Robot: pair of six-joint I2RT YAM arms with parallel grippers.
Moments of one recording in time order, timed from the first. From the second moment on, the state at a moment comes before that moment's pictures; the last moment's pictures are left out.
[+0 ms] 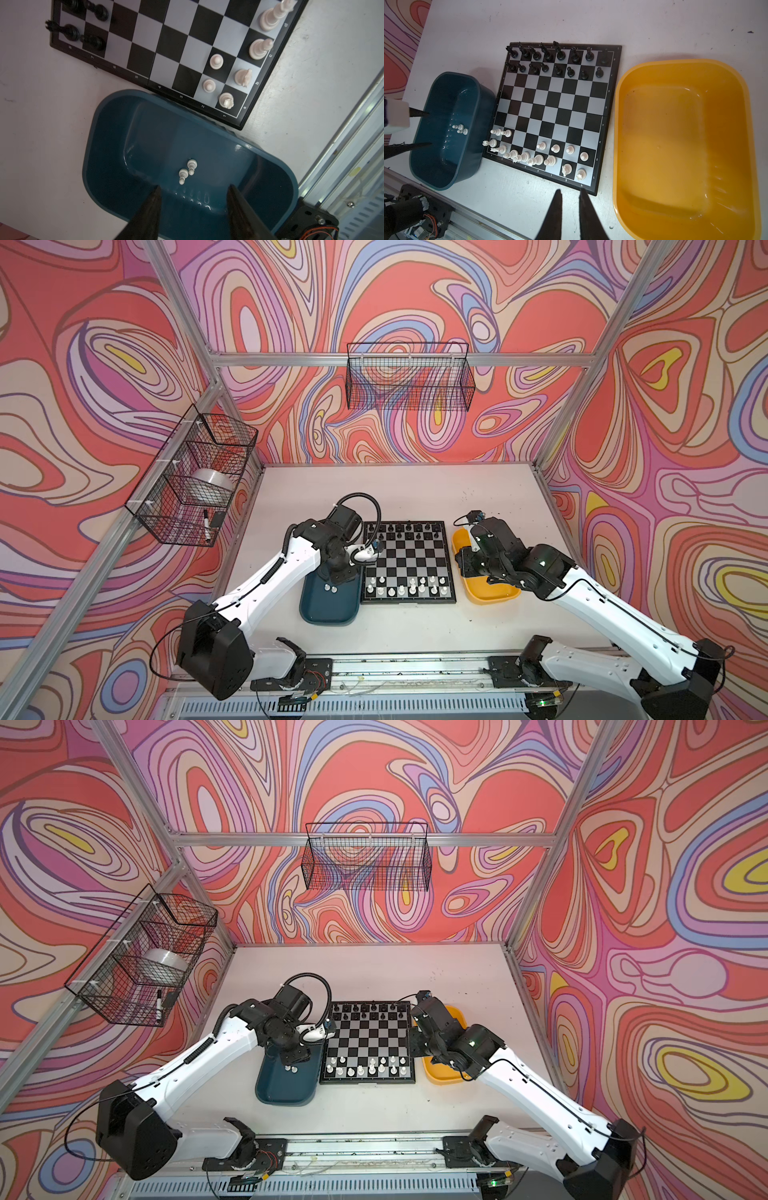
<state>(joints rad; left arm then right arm) -0.48 1.33 1.08 -1.10 0.04 0.66 0.72 1.07 1.03 -0.86 0.10 0.56</state>
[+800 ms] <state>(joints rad) -0.33 1.37 0.89 -0.99 0.04 0.79 0.72 1.12 1.03 -0.80 0.06 0.55</state>
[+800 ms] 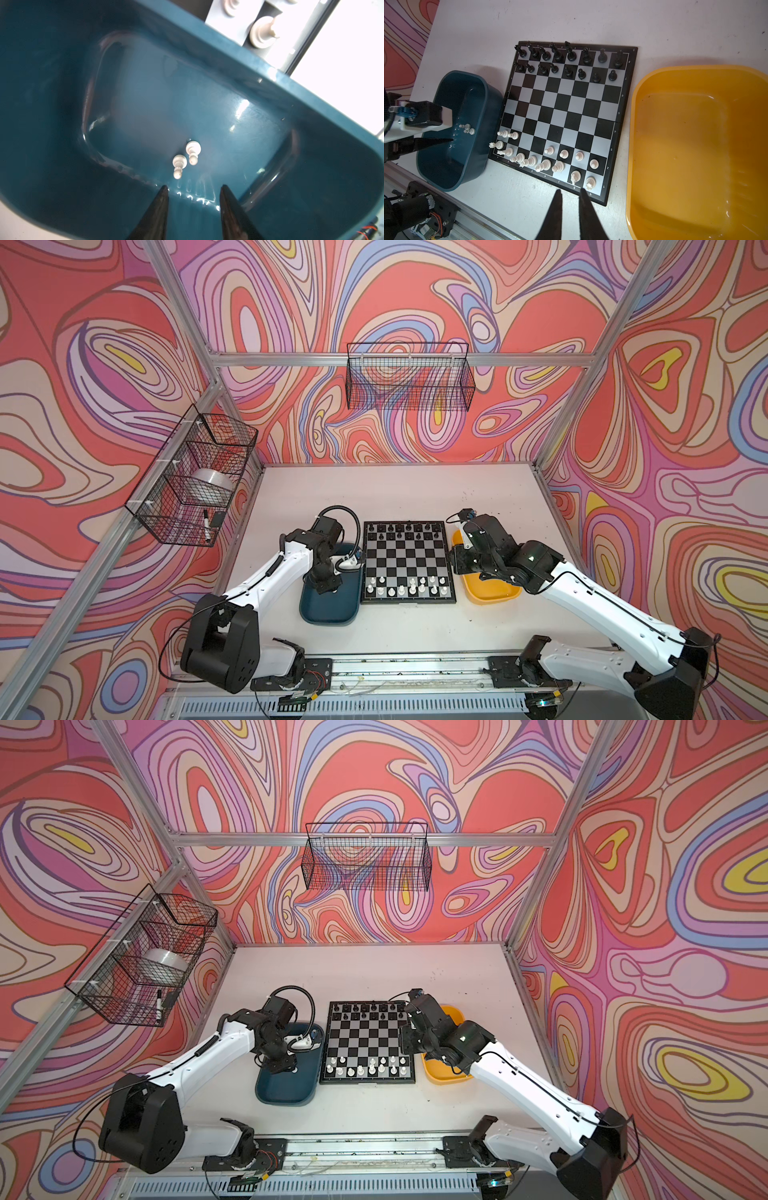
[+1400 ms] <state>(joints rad) -0.33 1.43 0.84 -0.93 0.02 0.83 0.72 1.12 1.03 -0.80 0.06 0.55</state>
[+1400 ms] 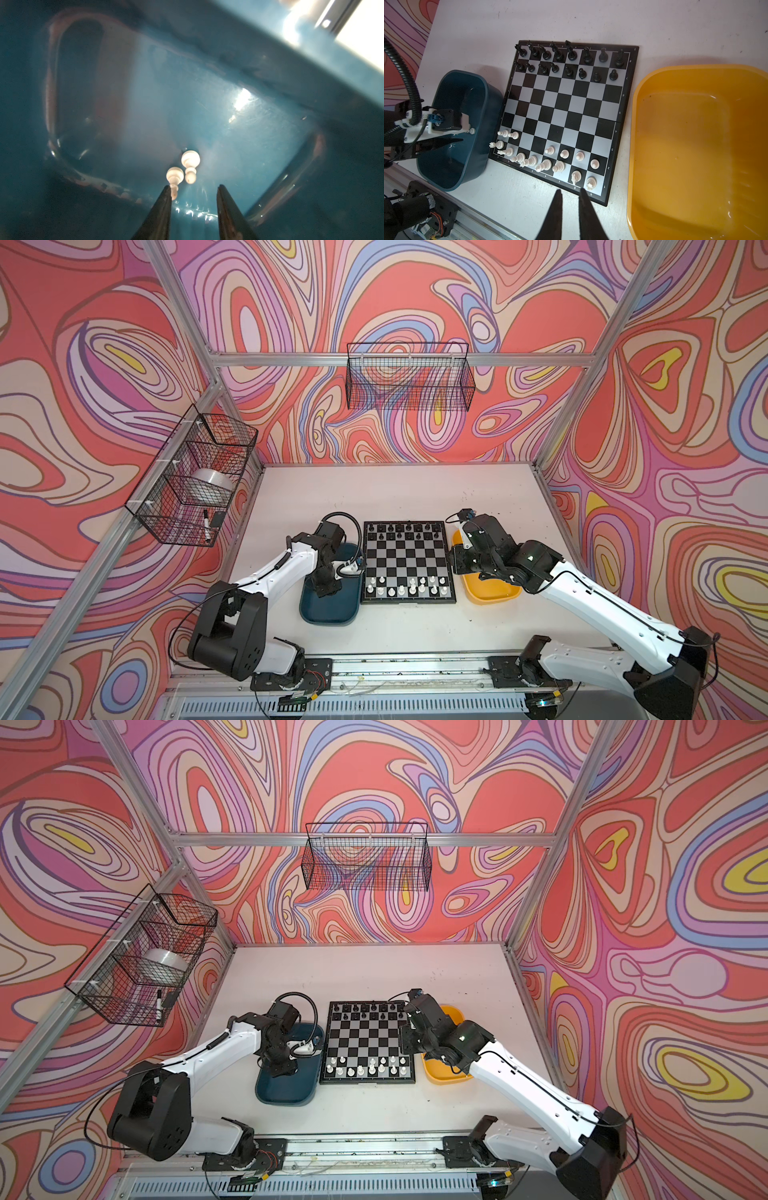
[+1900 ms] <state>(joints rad) -0.33 1.47 0.85 -0.92 0.03 0.83 0.72 1.12 1.03 -0.80 0.06 0.55</state>
